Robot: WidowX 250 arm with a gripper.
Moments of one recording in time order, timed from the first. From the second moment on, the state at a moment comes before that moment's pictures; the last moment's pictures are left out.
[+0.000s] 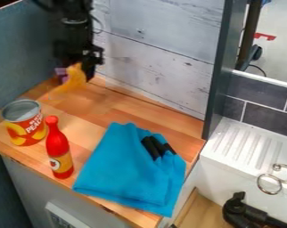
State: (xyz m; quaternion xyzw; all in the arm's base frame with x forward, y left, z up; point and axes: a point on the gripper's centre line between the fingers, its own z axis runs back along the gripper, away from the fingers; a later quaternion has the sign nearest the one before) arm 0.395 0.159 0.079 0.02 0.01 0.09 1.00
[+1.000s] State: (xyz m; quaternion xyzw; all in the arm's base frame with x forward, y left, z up) arm 0.419 0.065 0.047 0.00 -0.05 0.16 0.99
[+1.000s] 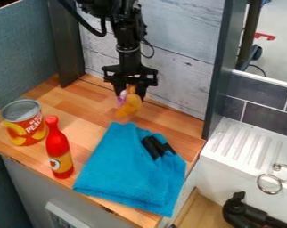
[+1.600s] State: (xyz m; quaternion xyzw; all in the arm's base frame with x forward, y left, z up) arm 0.426 0.060 0.039 -0.03 -0.09 0.21 0.97
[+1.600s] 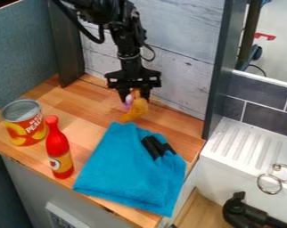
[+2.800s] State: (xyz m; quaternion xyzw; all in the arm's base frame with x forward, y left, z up) arm 0.411 0.081 0.054 -0.07 -0.09 0.20 0.97
